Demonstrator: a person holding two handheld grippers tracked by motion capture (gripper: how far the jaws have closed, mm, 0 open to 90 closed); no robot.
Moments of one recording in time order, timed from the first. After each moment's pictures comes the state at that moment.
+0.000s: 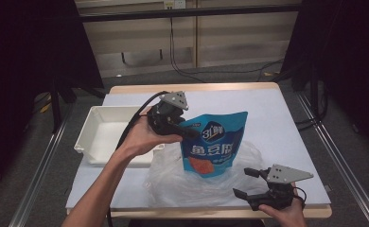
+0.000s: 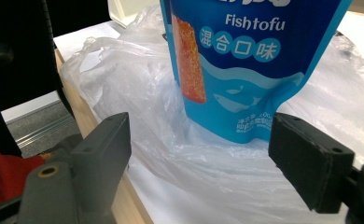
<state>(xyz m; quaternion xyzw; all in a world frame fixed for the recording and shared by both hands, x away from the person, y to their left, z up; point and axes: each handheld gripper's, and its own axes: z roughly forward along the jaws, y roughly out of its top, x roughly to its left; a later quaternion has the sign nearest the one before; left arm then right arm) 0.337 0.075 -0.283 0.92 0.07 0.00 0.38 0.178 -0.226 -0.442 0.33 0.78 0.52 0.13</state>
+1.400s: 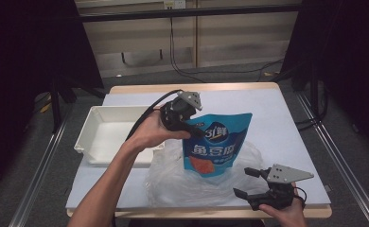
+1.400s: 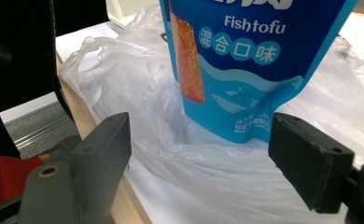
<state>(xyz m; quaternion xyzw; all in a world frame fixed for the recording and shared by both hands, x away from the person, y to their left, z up) 0.347 0.045 -0.284 0.94 0.03 -0.03 0.34 0.178 -0.226 -0.442 0.33 0.77 0.52 0.14</state>
